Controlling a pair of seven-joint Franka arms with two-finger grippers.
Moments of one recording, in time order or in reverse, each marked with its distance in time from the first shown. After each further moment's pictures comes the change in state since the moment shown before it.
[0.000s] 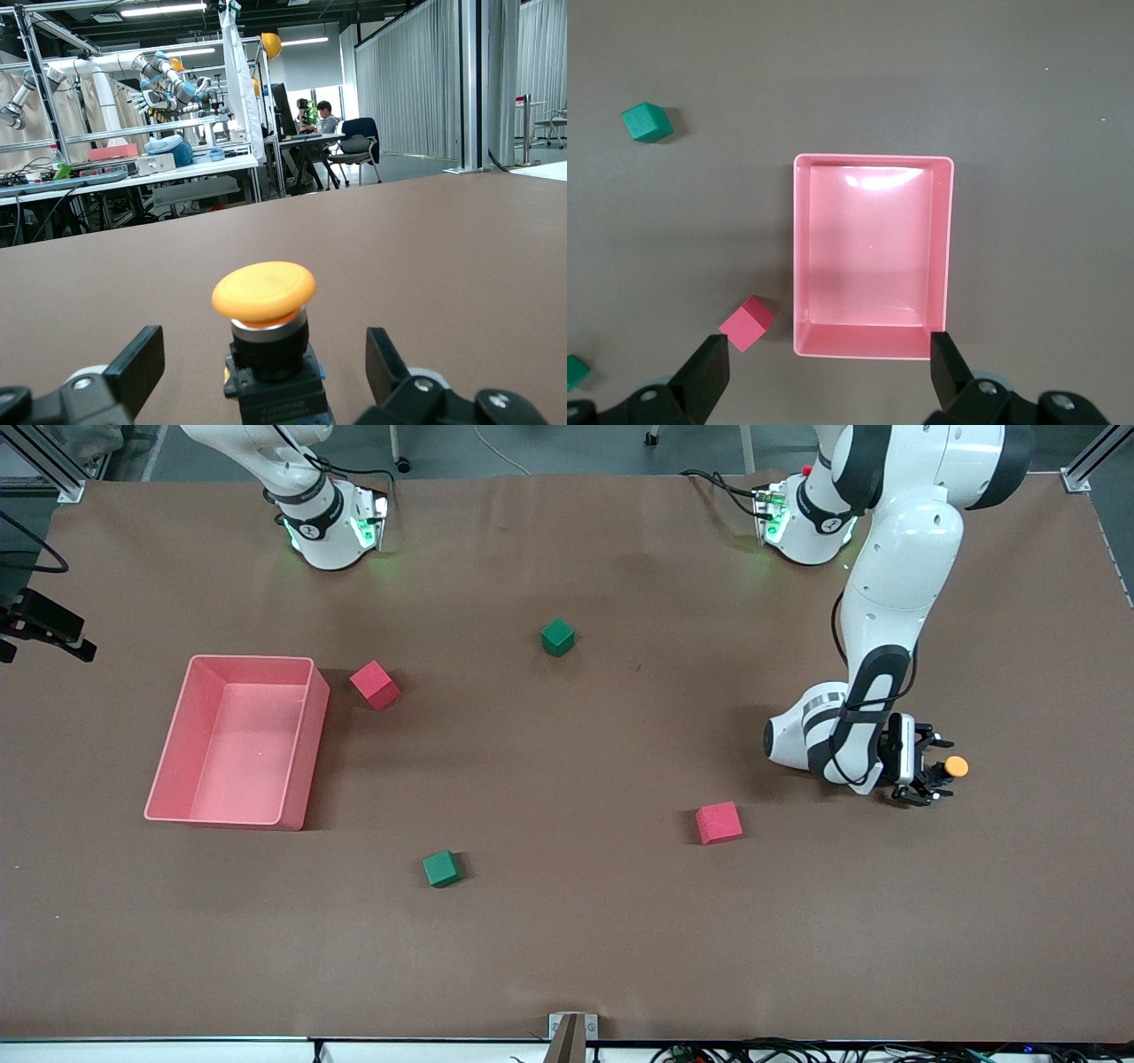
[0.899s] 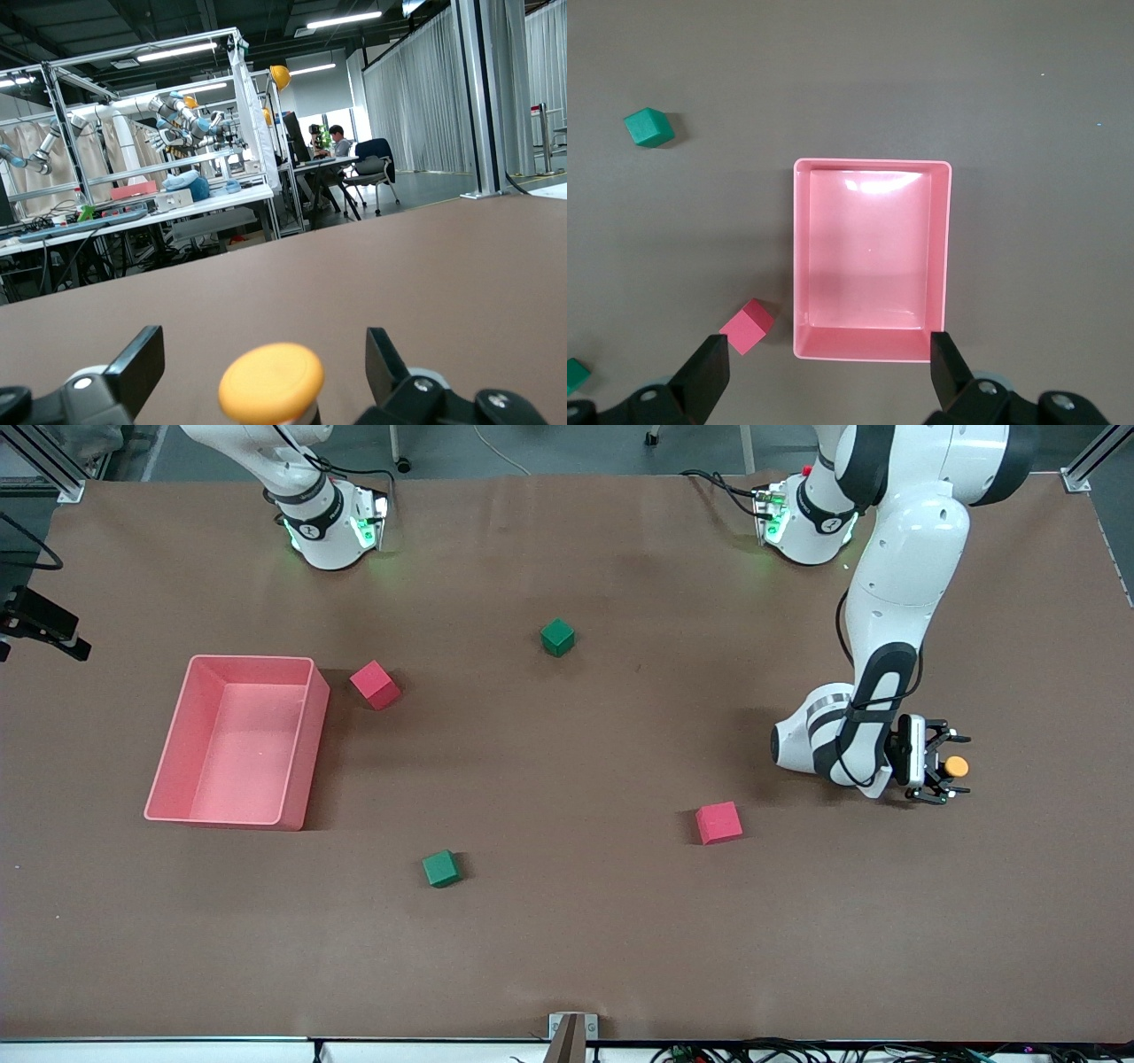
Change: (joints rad) left arm 0.006 -0.024 0.004 0.013 0.000 -0.088 0.105; right arm -0.001 0.000 0.000 0.011 0.000 -0.001 0.000
